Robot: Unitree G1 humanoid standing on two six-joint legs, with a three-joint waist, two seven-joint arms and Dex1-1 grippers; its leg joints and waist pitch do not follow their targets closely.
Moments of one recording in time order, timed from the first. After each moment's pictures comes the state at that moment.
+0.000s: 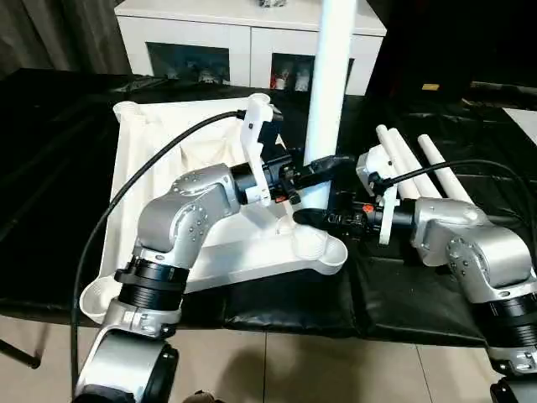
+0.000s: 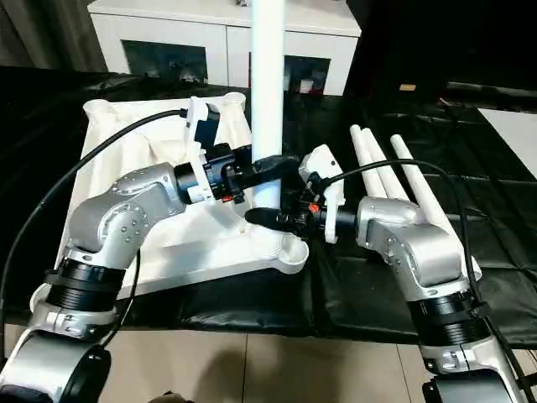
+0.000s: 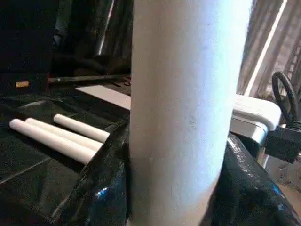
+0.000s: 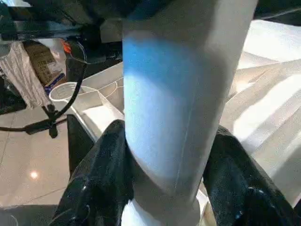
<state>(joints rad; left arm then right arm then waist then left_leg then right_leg) -0.70 0.11 -0.05 0.14 -0.49 0.59 -0.82 -0.51 -0.46 0.12 0.02 0.44 0.63 0.99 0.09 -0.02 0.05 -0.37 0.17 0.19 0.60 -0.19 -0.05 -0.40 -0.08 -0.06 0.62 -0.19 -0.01</state>
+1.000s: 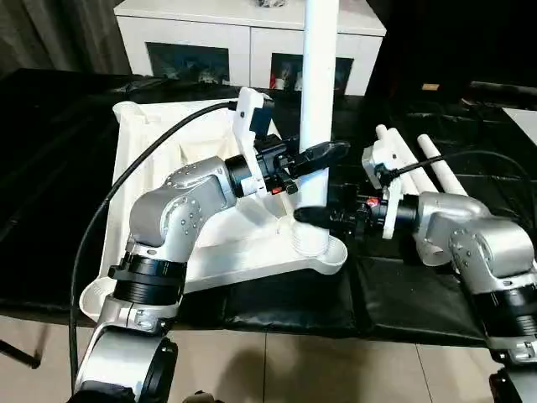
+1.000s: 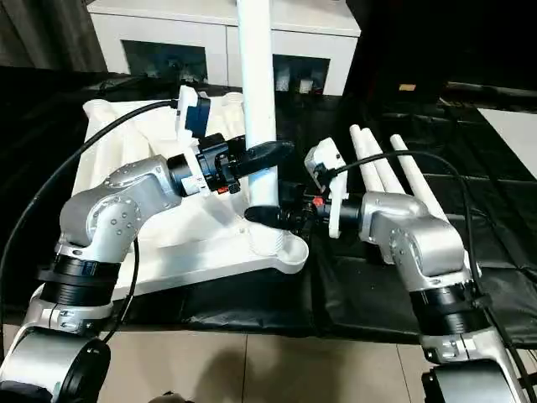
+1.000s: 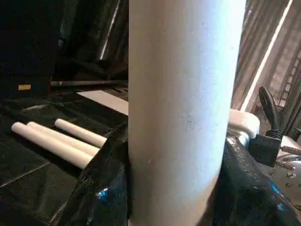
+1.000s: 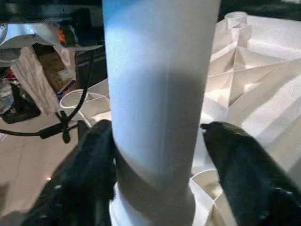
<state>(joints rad) -0.72 0.12 -0.02 0.12 -0.54 0.65 -0.80 -0.55 -0.46 0.10 0.08 0.48 0.67 1.04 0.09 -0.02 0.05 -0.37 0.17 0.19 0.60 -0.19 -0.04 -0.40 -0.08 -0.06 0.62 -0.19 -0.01</state>
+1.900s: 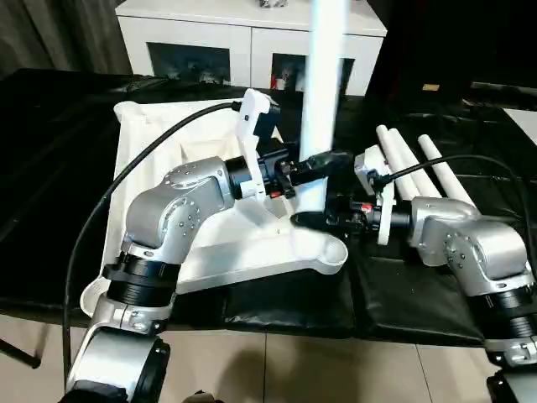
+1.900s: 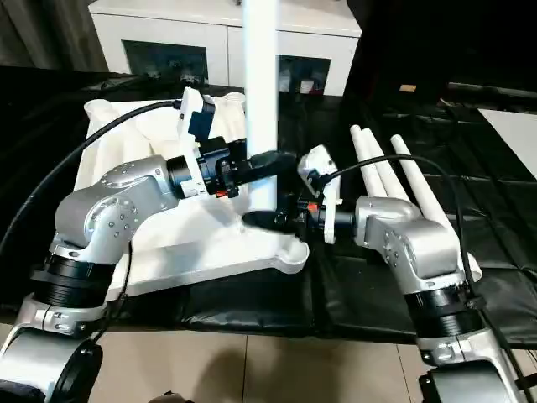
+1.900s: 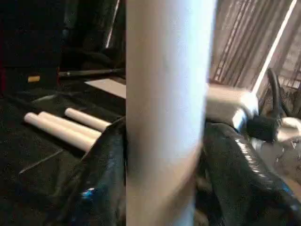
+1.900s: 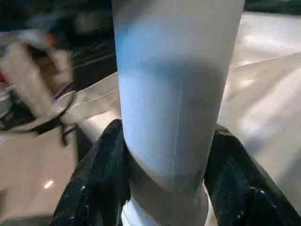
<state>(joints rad) -0.71 0.17 -0.06 0.11 -0.51 0.65 -0.80 -0.53 -0.44 0.06 0.11 0.47 0.64 0.95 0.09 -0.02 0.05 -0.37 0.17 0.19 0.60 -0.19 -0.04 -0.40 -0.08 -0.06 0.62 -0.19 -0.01</state>
